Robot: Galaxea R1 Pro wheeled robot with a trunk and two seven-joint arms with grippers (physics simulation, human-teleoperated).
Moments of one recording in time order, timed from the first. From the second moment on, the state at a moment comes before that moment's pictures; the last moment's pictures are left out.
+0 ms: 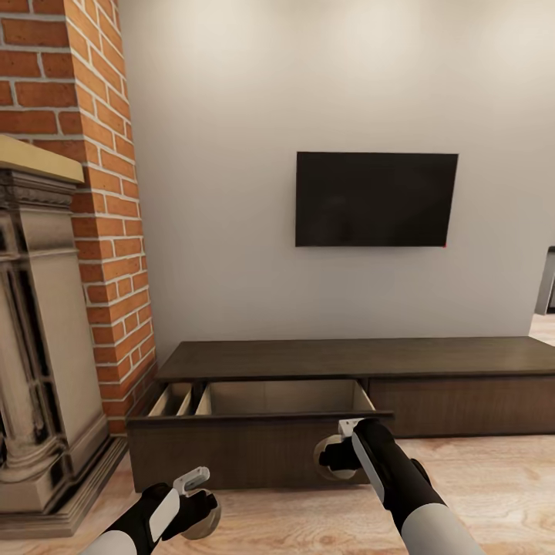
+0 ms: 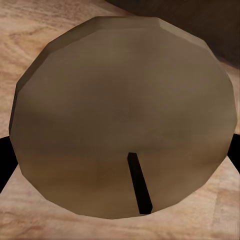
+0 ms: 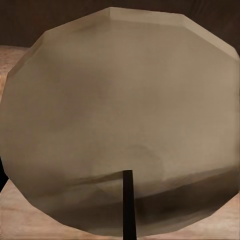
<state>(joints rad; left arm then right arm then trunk) -0.56 -0.03 0.16 -0.29 0.28 0.45 0.06 -0.55 0.07 0.10 -0.84 -0.01 0.94 0.06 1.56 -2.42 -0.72</state>
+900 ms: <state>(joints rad) -0.56 -0.03 0.16 -0.29 0.28 0.45 0.06 -0.55 0.07 0.10 -0.84 -0.02 0.94 0.06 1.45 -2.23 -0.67</state>
